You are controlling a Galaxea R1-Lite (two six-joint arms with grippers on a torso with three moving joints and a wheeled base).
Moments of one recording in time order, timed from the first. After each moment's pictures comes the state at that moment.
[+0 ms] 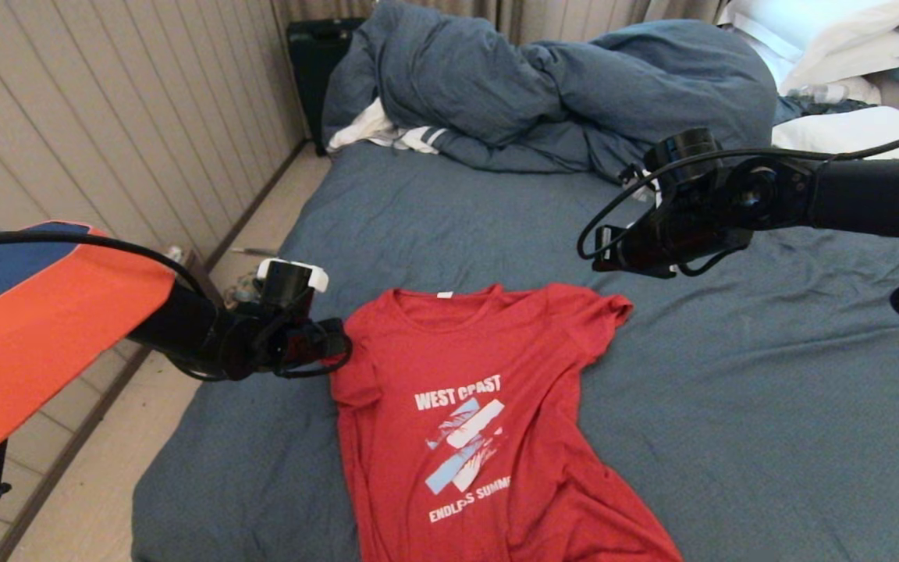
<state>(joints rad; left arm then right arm) -0.36 2.18 -1.24 -0.29 0.19 -0.46 0.21 2.11 -1.92 0.45 0.08 0.27</state>
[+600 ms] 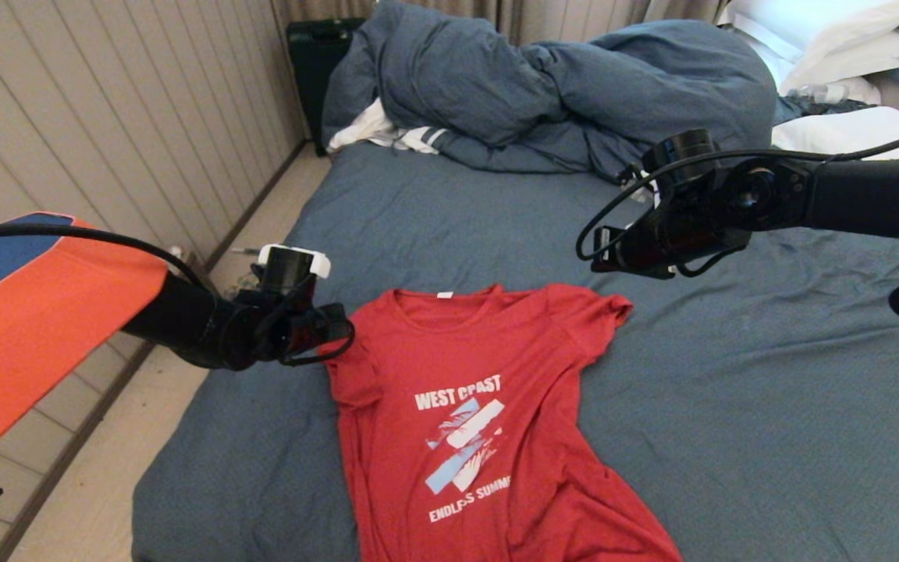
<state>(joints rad) -0.37 2.17 -1.28 -0.29 0.24 -0.46 0.21 2.11 -1.92 0.45 0.08 0.27</state>
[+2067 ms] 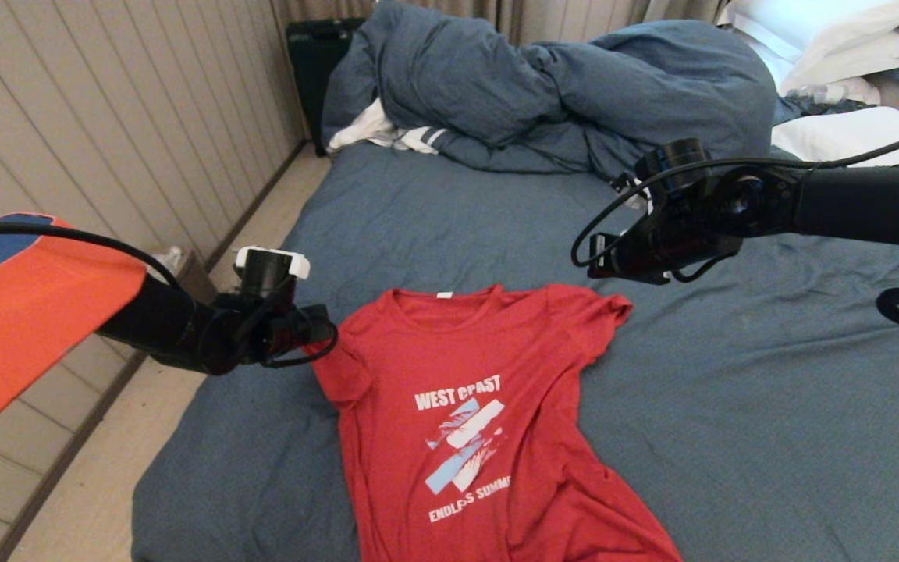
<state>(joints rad) -0.31 2.14 -1.21 -0.37 0.24 -0.39 0.22 2.13 -1.91 0.45 0.08 0.27</state>
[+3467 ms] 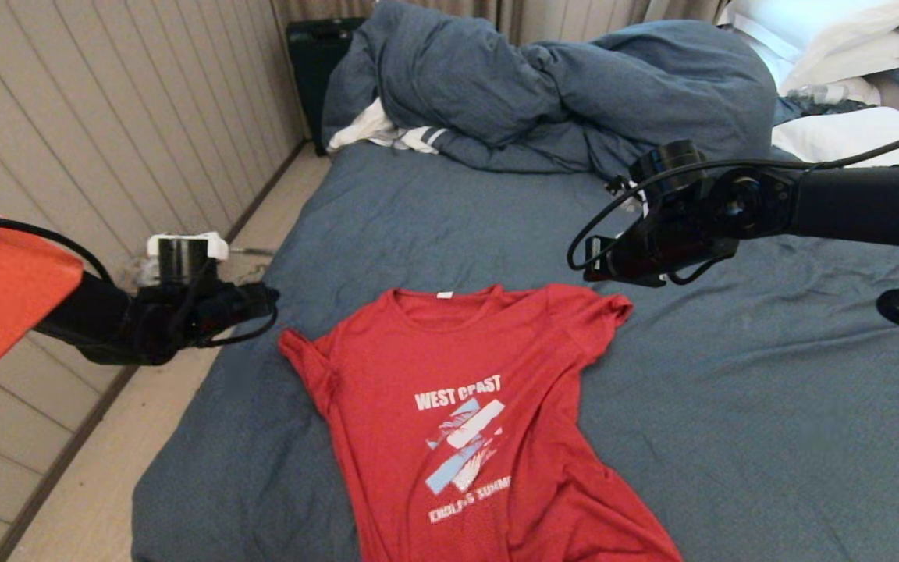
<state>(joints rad) -0.08 2.16 -1.22 -0.54 0.10 -0.26 0.23 2.12 -1.90 0.45 0.08 0.27</state>
